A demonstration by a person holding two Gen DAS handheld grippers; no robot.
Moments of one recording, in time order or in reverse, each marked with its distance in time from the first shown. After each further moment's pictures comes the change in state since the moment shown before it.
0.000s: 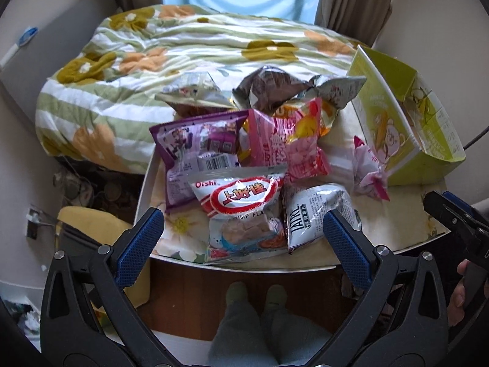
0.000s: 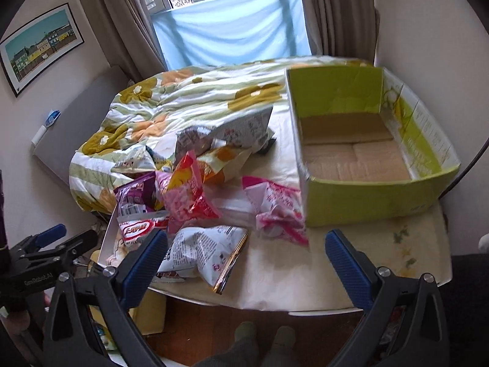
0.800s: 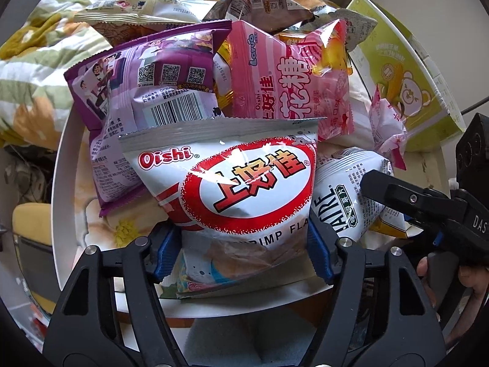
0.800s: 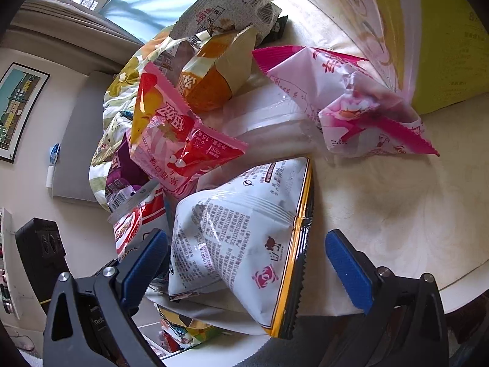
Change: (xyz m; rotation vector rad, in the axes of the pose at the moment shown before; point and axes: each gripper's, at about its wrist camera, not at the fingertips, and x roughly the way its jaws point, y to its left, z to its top) left arm 0.117 0.016 -0.016 0.053 0.185 -0.214; right arm 0.138 0.002 -0.035 0.339 0.267 0.202
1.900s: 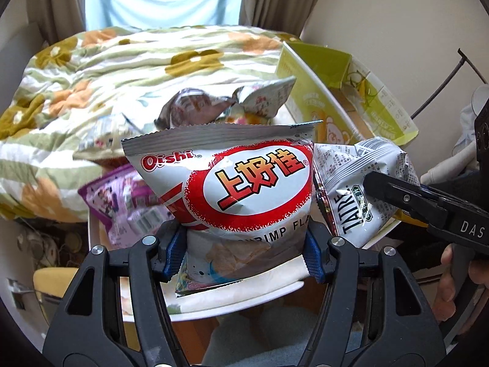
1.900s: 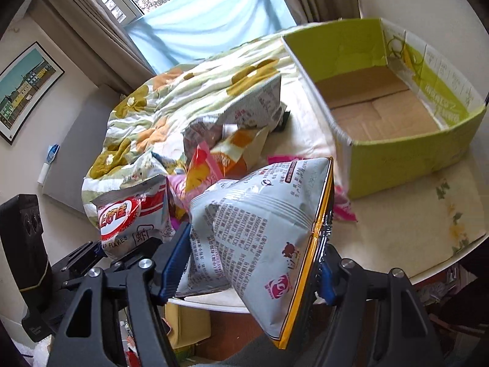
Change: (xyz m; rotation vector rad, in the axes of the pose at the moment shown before) left arm -0.106 -0.079 0.043 0.215 -0.211 -0.034; right arm -0.118 0.045 0.005 -0.157 -0.261 -0.142
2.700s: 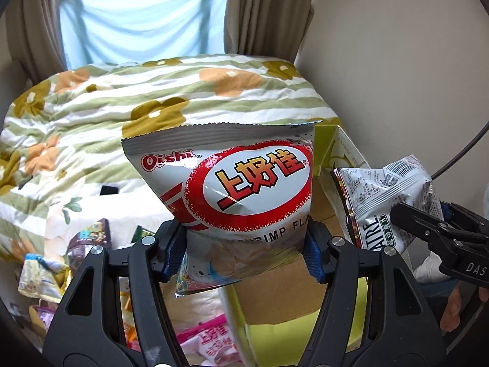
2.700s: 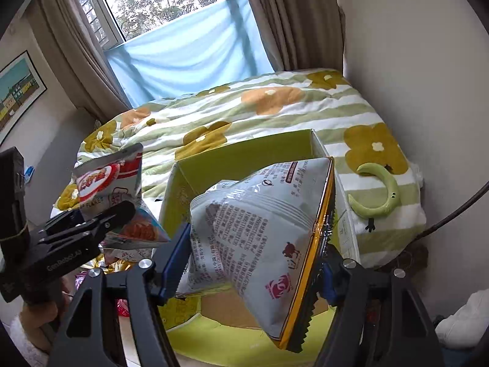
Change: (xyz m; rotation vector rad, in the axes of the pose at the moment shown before) left arm 0.154 -0.177 0.237 0.003 -0.040 0.070; right arm -0.031 -0.177 0.216 -0.102 -0.084 -0.080
